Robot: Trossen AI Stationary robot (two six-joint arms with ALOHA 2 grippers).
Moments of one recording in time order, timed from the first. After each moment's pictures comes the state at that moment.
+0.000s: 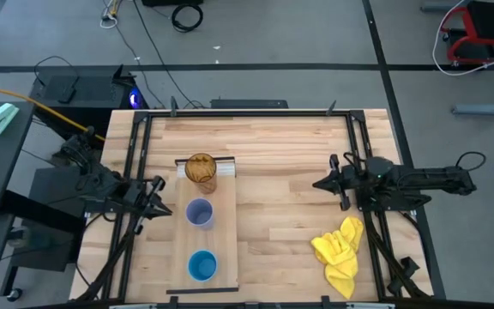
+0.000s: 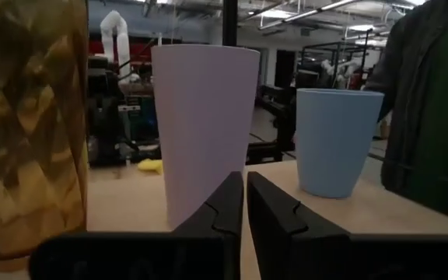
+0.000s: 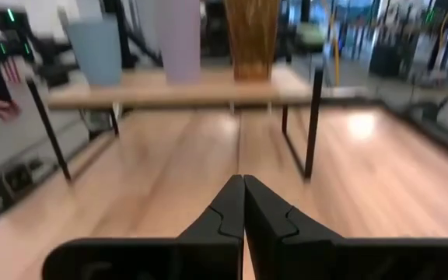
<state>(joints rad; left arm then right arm) -0.73 0.01 0.01 0.15 -0.40 0.01 -0.03 0.12 0.05 -0.04 -0.13 0.02</state>
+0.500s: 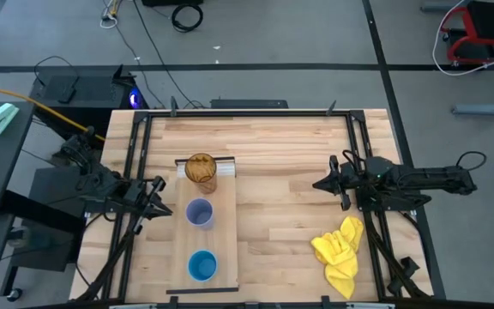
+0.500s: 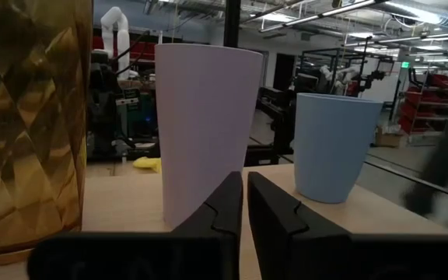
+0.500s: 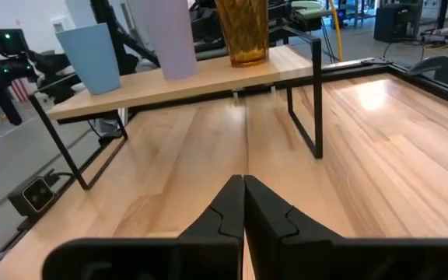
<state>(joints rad) -0.73 0.01 0.01 0.15 -0.40 -0.04 -0.03 0.13 0.06 -0.07 -0.13 0.16</state>
